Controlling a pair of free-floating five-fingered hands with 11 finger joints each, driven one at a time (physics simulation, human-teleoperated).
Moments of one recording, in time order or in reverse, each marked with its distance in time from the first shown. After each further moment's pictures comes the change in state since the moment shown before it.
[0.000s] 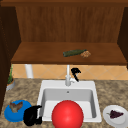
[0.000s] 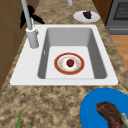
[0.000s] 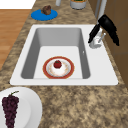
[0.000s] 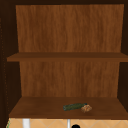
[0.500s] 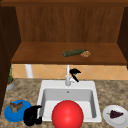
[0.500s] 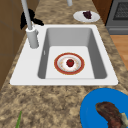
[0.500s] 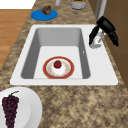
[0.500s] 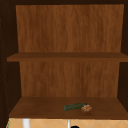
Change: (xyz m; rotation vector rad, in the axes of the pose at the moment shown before) left hand 0.000 0.000 0.000 0.000 0.000 0.000; right hand 0.023 0.009 -0.003 -0.056 0.129 0.109
